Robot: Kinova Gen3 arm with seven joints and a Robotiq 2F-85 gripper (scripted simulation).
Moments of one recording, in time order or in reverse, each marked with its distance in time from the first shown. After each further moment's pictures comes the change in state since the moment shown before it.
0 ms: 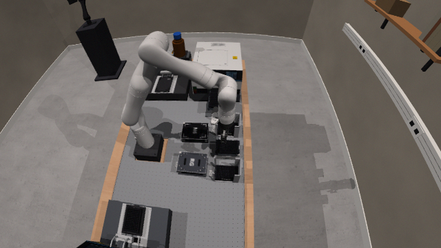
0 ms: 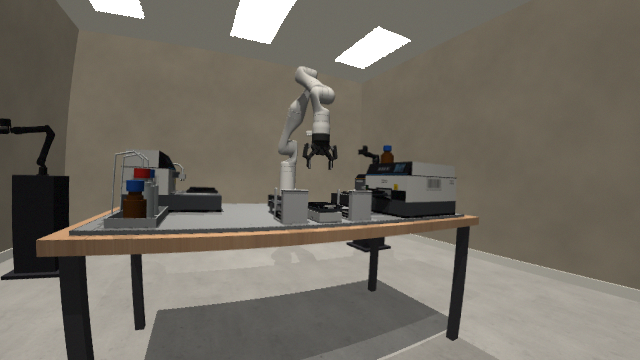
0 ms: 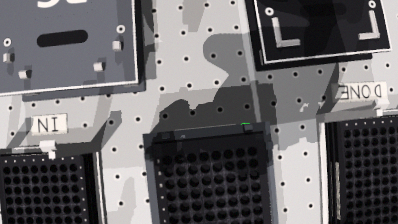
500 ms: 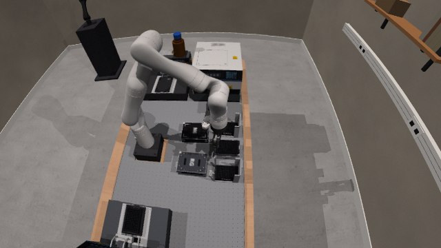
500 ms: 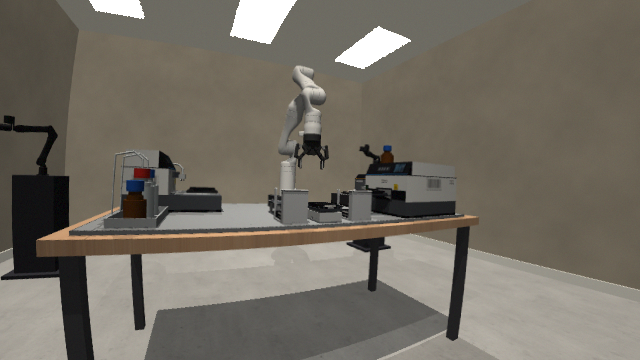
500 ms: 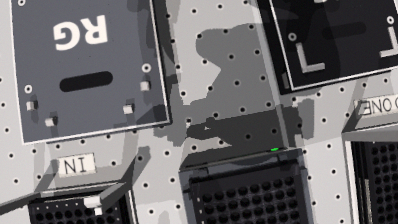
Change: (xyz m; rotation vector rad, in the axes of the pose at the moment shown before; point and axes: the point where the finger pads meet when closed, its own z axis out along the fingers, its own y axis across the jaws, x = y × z) arm 0.028 -0.030 0.000 -0.001 0.000 0.082
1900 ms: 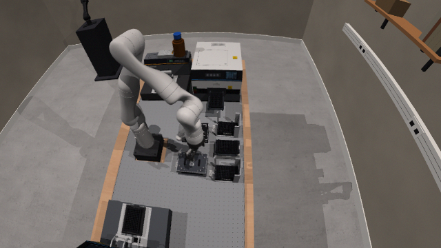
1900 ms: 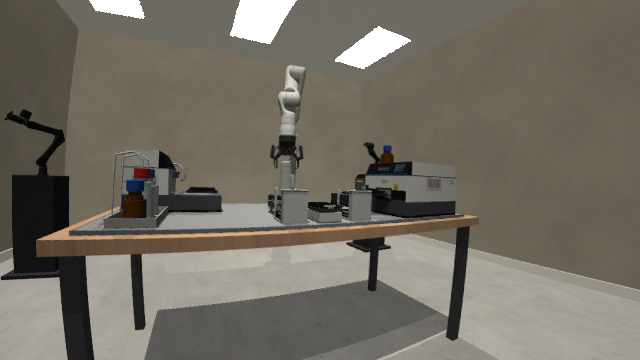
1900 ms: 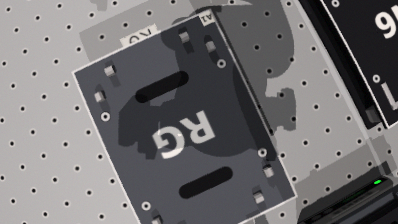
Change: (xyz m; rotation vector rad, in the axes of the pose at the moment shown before) arm 0.078 -0.098 0.000 0.000 -0.001 0.272
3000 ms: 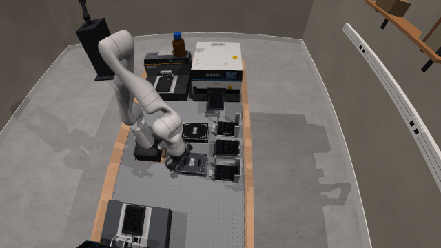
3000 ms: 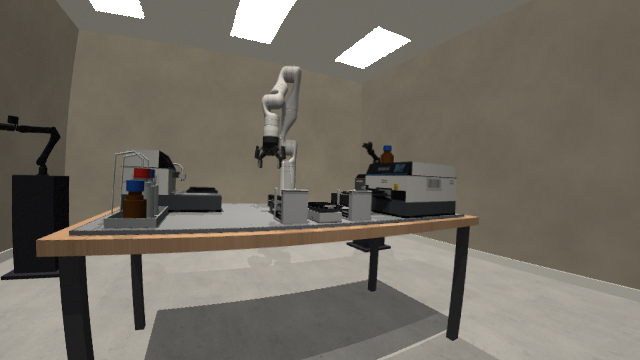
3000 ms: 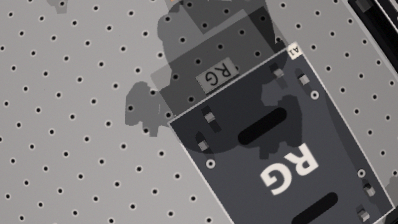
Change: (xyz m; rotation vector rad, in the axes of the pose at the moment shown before) arm 0.036 -0.084 0.000 0.002 0.000 0.137
